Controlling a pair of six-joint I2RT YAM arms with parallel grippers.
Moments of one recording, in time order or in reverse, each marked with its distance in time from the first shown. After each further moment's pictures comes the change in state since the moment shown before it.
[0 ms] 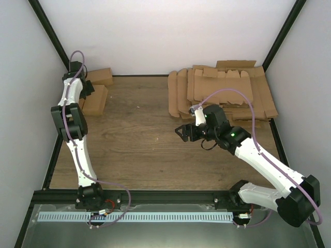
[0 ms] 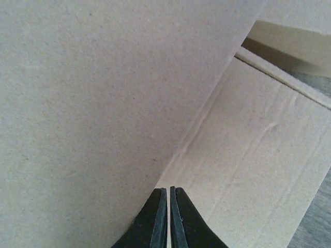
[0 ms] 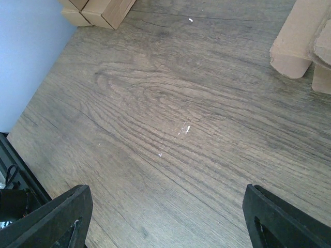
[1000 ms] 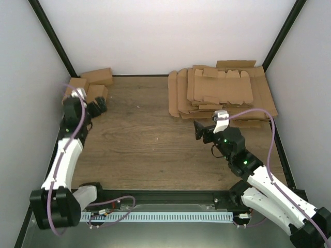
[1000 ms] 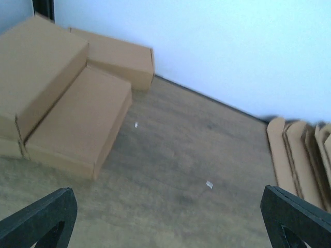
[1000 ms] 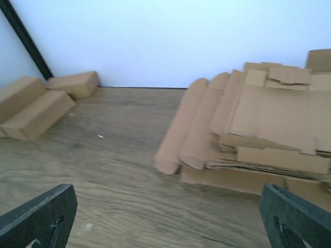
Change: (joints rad) left arm -0.114 -1.203 -1.201 0.646 0.244 -0.134; right arm 0.000 -0.385 -0.359 0.418 0.475 -0.095
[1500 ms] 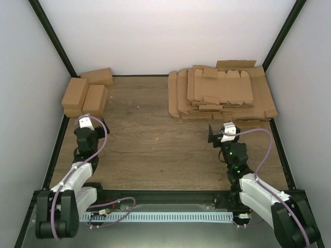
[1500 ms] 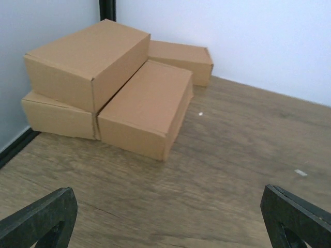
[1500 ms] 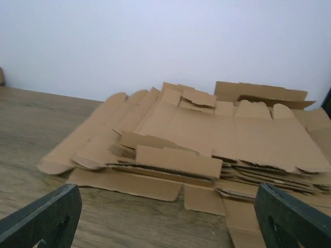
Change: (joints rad) left arm -0.080 -0.186 -0.661 0.653 -0.265 0.138; right arm -0.253 0.105 -0.502 0.804 0.016 -0.336
